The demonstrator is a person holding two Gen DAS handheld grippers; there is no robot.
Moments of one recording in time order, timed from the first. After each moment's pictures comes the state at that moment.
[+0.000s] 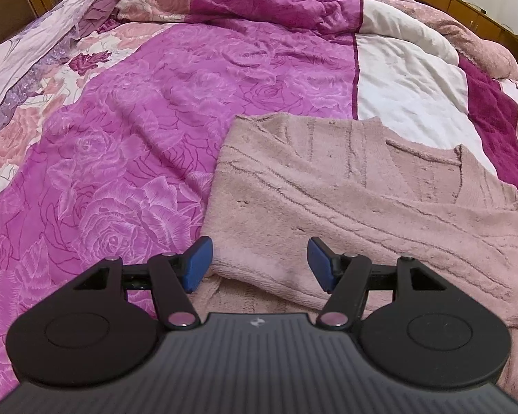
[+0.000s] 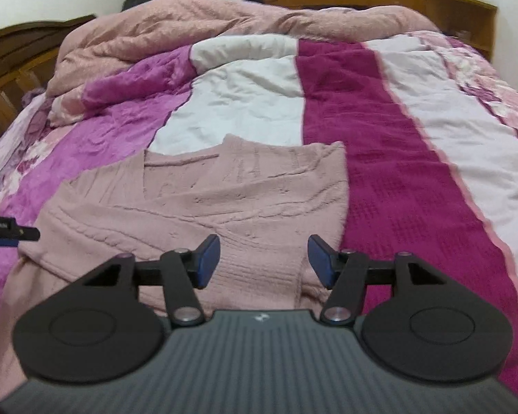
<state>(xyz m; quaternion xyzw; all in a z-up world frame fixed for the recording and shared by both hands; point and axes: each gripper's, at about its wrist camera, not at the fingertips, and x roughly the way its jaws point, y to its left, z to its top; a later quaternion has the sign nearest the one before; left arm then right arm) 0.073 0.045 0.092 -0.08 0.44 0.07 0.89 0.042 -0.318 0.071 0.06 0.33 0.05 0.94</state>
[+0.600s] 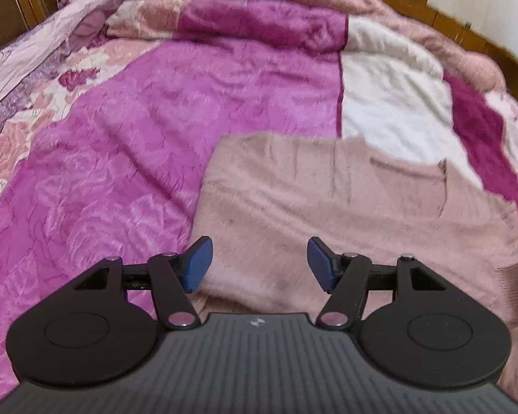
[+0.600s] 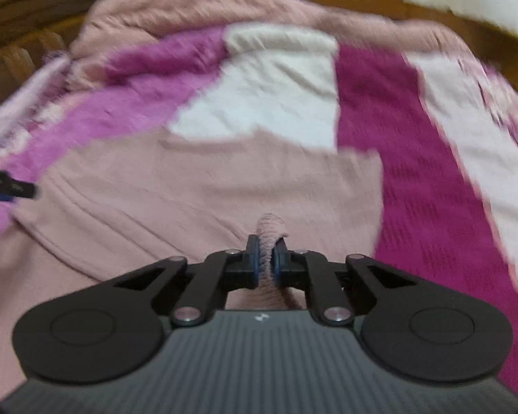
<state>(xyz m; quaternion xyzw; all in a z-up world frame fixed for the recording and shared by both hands) 0.072 0.043 0.096 -0.09 0.39 0.05 0.91 0.052 -0.289 0.076 -0.01 0.32 0.10 0.94</state>
